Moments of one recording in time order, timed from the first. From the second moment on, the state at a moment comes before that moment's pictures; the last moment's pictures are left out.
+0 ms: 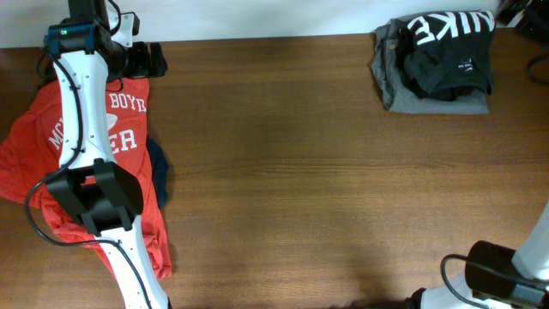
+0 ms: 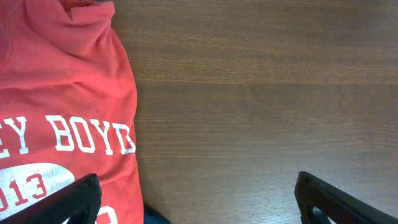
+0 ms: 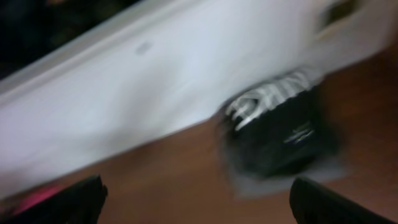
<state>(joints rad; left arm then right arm) 0.14 2.35 2.49 -1.25 0.21 0.06 -0.32 1.73 2.41 -1.23 -0.35 0.27</state>
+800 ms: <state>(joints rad) 0.14 2.35 2.49 -1.25 0.21 0.06 -0.07 1.53 2.06 -1.07 -0.09 0.39</state>
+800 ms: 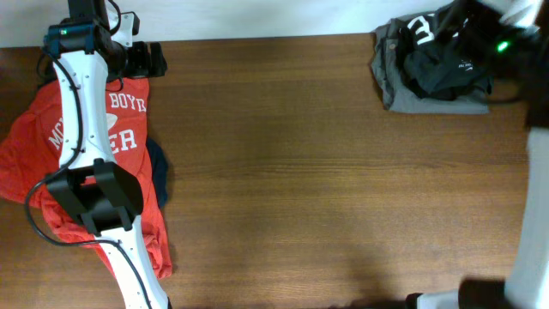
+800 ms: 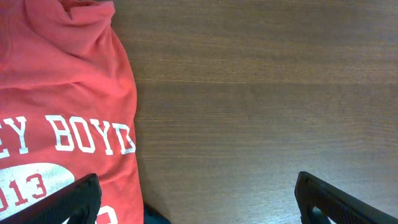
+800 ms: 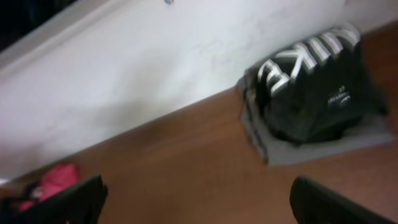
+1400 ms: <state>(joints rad) 0.14 2.35 2.49 -1.25 0.21 0.06 -0.02 0.41 0.44 -0.25 0.20 0.40</state>
